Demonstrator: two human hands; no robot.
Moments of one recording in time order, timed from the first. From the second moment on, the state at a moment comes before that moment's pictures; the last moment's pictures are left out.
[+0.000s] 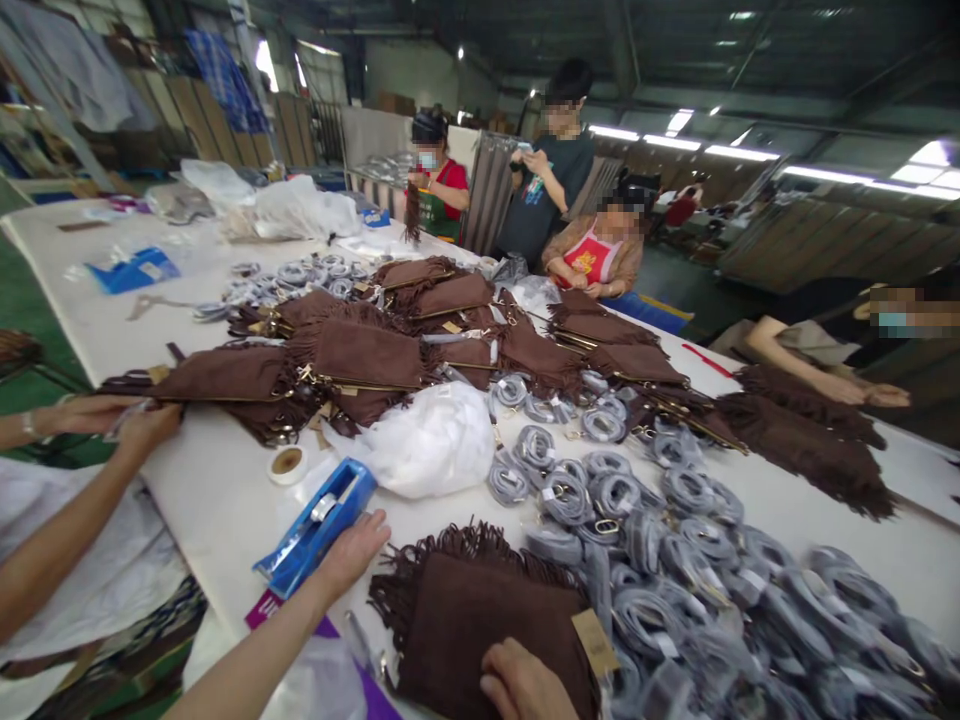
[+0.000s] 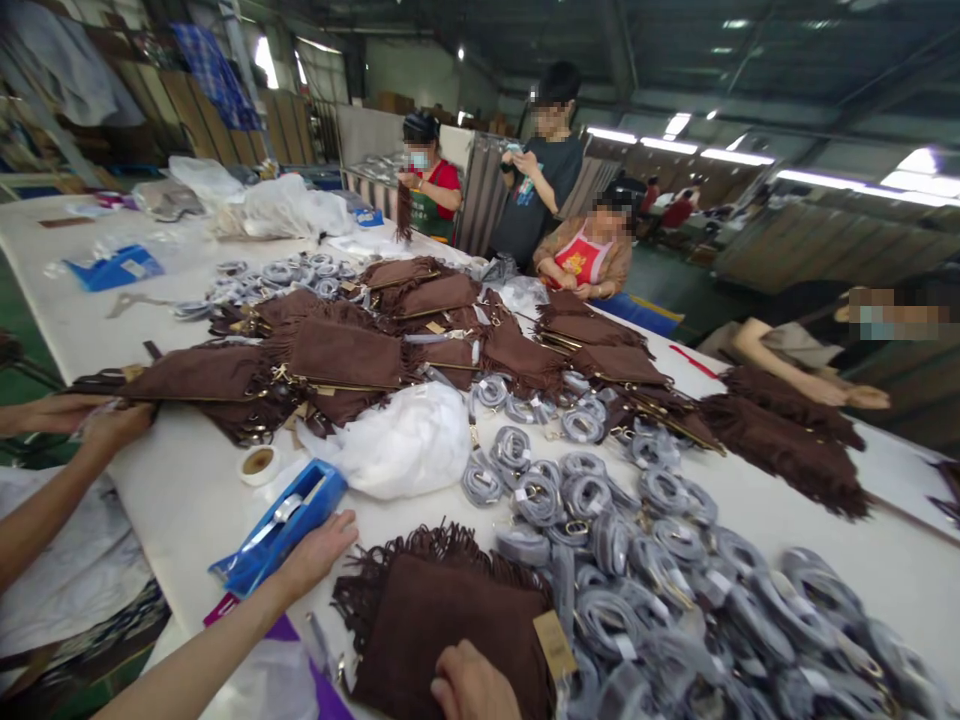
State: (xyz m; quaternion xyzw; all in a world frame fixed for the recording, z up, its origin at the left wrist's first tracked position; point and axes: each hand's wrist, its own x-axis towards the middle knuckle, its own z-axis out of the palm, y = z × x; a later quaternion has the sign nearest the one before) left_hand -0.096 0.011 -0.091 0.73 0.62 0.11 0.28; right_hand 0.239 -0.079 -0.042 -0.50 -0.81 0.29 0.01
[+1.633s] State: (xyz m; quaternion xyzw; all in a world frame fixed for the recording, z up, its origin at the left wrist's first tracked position) left_hand 0.101 -0.095 0.027 0.78 0.45 -0.01 0.42; right_hand 0.299 -0.191 0.001 -0.62 -0.71 0.14 0.29
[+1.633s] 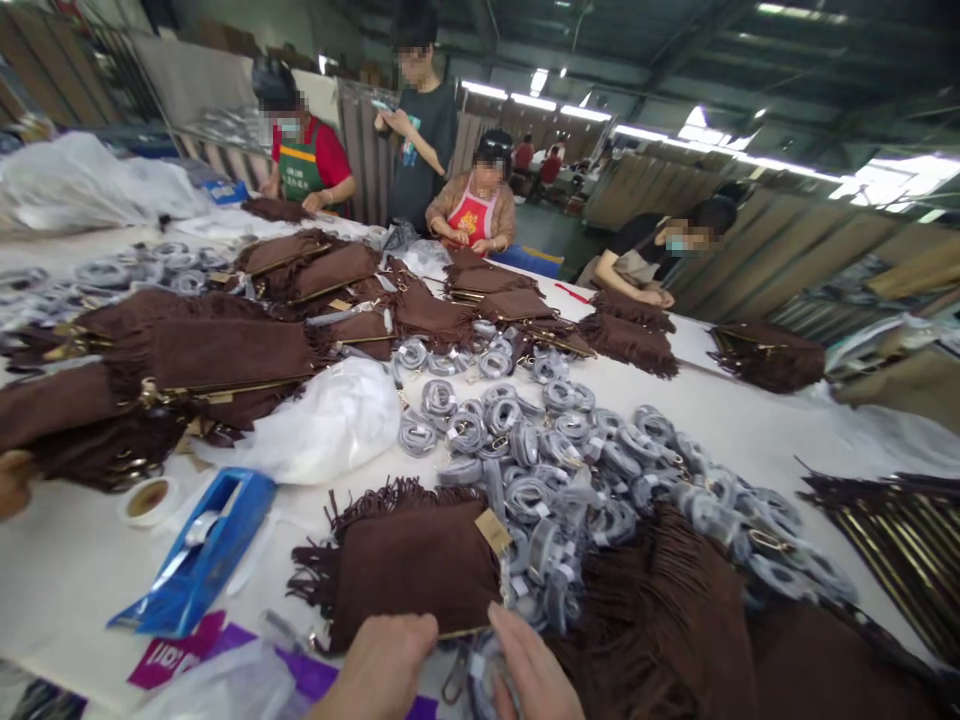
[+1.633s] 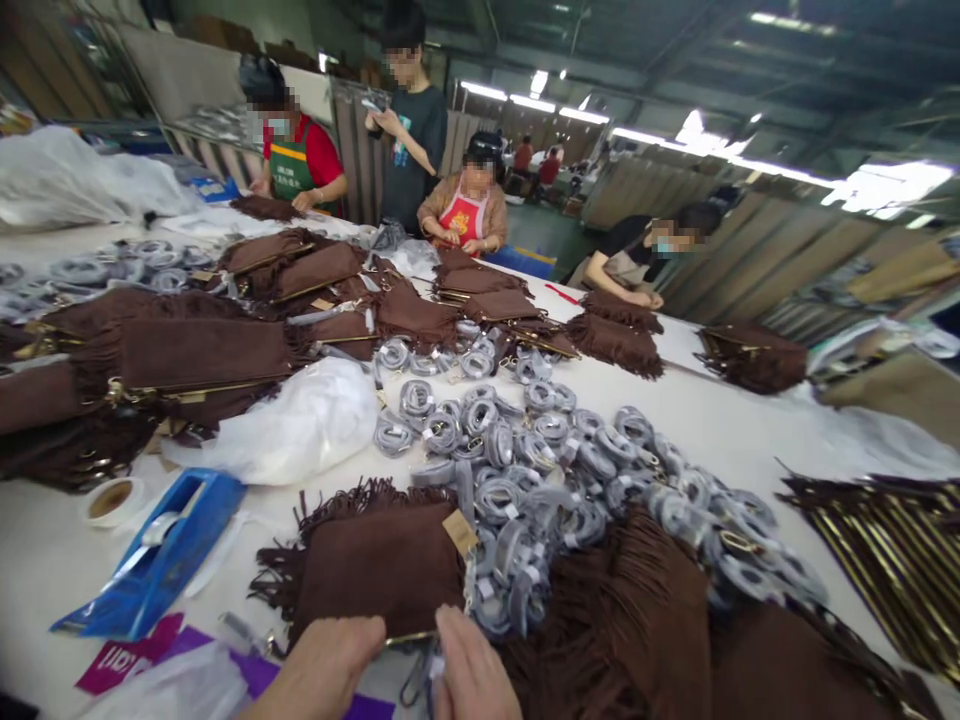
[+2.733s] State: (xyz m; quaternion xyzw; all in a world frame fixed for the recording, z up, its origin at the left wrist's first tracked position) left_hand 0.077 0.010 0.005 0.72 0.43 0.14 0.53; right_hand 0.273 -0.143 0.015 -0.65 -0.66 0.27 0.26
